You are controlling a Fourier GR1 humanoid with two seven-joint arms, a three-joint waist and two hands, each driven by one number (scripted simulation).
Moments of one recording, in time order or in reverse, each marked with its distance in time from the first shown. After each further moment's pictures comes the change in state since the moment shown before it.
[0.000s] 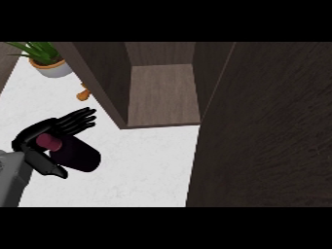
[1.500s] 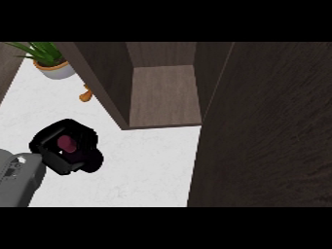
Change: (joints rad) left arm -0.005 0.008 -0.193 0.034 0.016 0.152 -0.223; right arm -0.017 -0.071 -0.004 0.004 -0.018 -0.044 -0.028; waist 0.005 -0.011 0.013
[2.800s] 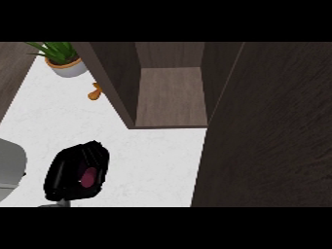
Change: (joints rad) left arm 0.383 -0.295 0.043 -0.416 0.031 0.628 -0.142; right arm 0.091 -0.087 0.035 -0.013 0.004 -0.069 -0.063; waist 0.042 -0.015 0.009
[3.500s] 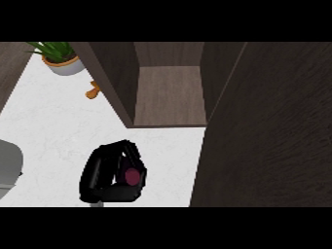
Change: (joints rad) left arm 0.013 -0.052 -0.314 -0.170 0.041 0.338 0.181; right arm 0.045 -0.055 0.003 -0.010 0.008 -0.026 -0.035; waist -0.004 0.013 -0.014
